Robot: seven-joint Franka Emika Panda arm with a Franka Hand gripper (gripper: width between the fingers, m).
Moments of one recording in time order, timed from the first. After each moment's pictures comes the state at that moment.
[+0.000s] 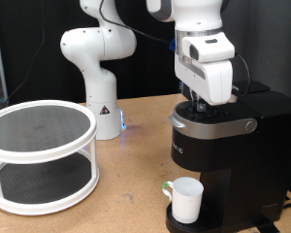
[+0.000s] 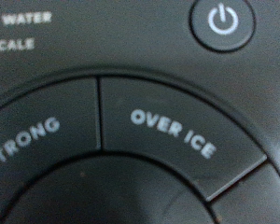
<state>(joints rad) 0.10 -0.10 0.09 -2.22 0.11 2.19 -0.58</state>
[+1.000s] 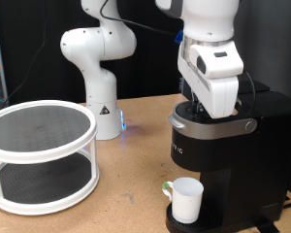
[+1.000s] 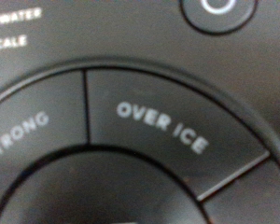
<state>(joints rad) 0.10 0.03 0.07 -2.02 0.11 1.91 -0.58</state>
